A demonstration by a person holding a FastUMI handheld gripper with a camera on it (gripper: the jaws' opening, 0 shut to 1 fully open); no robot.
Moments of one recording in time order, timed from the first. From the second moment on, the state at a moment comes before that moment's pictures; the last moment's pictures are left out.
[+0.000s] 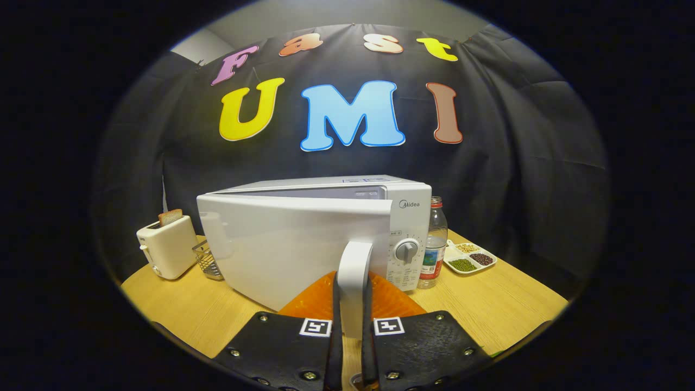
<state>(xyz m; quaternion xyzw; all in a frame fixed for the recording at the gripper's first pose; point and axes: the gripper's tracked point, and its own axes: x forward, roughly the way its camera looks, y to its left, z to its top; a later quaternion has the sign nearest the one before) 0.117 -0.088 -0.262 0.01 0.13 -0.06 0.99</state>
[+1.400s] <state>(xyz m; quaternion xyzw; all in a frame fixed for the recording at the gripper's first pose) -0.006 0.203 -0.269 0.01 0.07 -0.05 1.00</state>
